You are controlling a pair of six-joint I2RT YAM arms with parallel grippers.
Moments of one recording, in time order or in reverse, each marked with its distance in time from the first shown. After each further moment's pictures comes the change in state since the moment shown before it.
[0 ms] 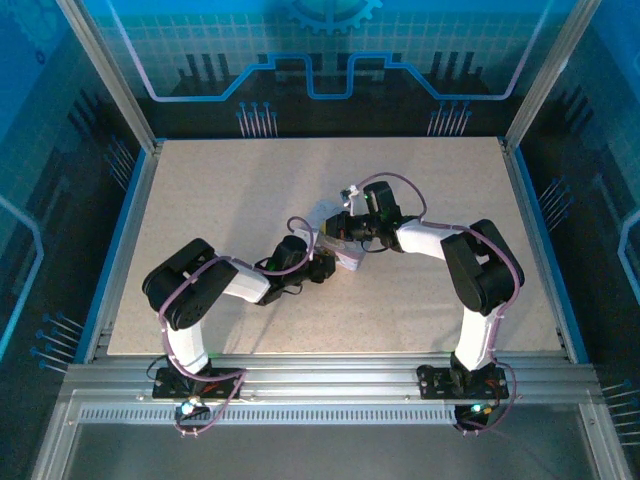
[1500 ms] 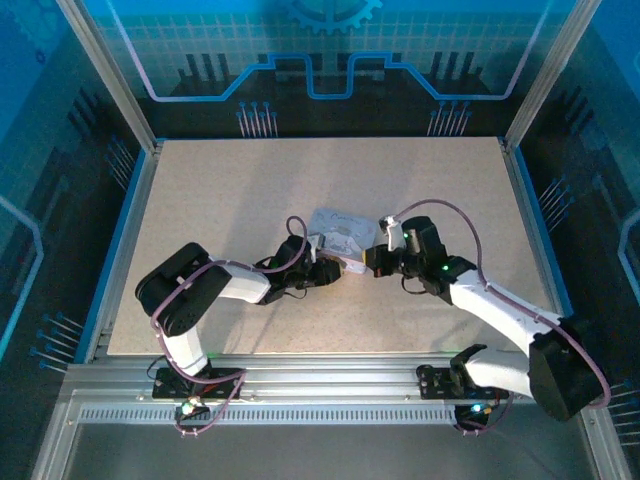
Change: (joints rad) left arm -0.027 -0.055 0.021 -0.127 0.134 -0.255; right arm 0.024 -0.708 -0.422 -0.300 0.341 -0.227
